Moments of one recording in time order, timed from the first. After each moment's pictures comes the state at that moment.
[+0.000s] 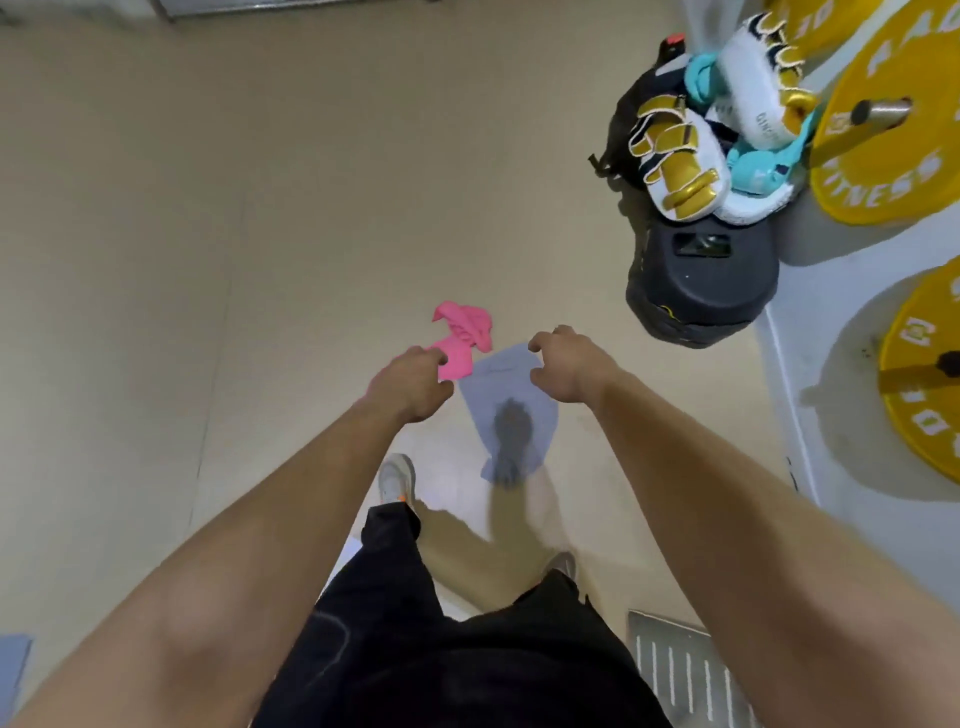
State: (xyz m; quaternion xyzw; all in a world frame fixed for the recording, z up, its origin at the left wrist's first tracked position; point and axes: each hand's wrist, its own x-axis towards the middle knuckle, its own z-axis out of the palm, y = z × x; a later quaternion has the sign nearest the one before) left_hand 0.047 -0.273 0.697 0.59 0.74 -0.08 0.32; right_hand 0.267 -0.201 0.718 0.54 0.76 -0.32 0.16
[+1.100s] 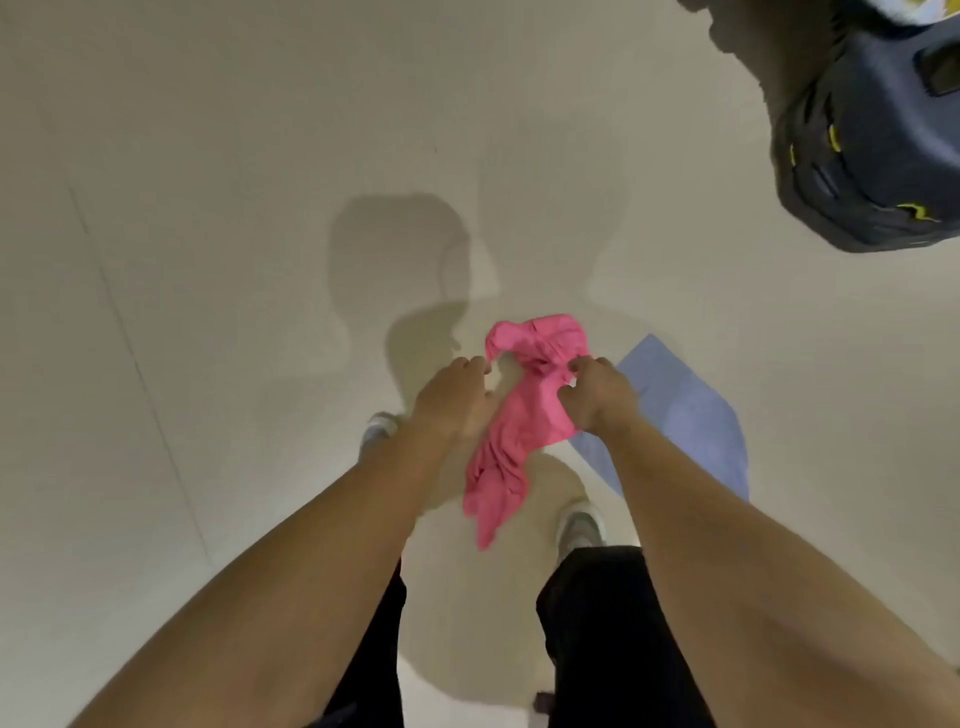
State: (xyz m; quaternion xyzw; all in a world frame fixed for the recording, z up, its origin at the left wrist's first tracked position) left_hand -0.232 0.102 0.248 0.67 0.60 -0.18 0.39; right_hand -0.041 0.079 0.249 0.74 0.49 -0.45 0.10
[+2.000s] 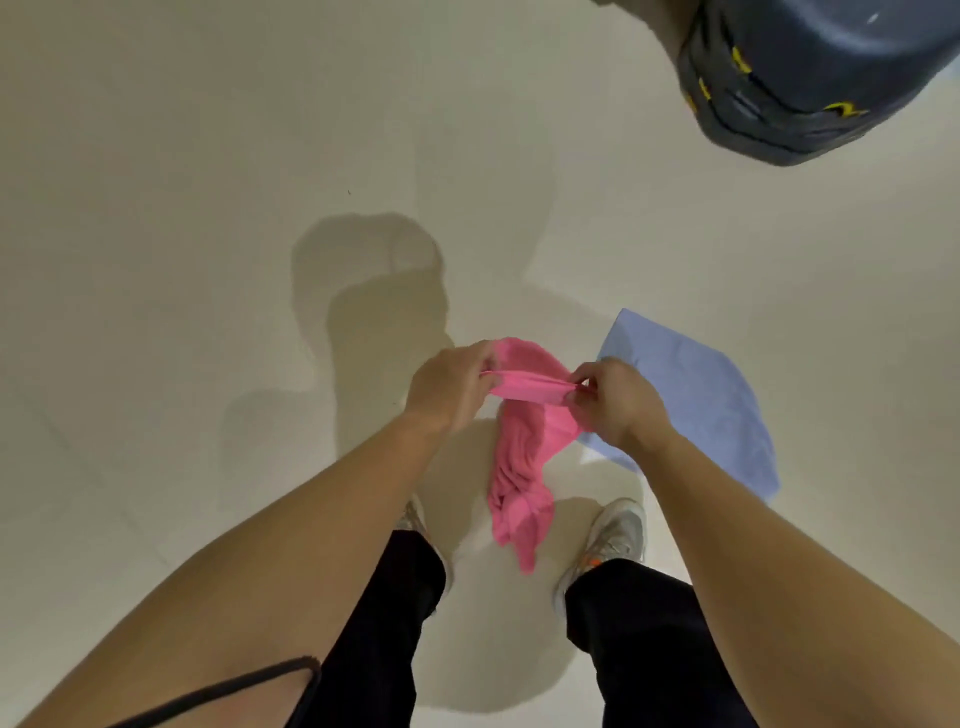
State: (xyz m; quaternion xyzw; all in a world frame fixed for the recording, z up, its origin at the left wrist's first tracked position) left_hand -0.206 0.183 0.215 0.78 0.48 -0.11 0.38; right_hand -0.014 0.070 0.206 0.80 0.41 -0.43 -0.05
